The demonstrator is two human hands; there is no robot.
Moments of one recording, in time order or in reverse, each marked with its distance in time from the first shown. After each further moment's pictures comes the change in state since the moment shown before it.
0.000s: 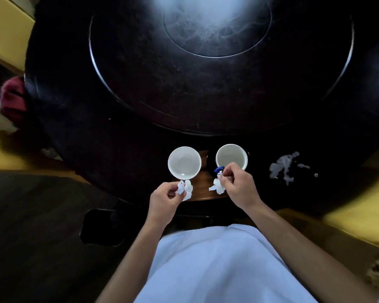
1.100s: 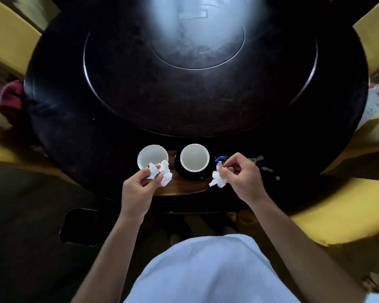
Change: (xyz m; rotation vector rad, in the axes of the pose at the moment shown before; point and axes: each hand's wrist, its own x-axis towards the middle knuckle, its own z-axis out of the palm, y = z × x) left_hand -0.059 0.085 0.057 -0.334 0.200 0.024; right_hand -0.034 0.010 -0.139 0.266 0.025 -0.018
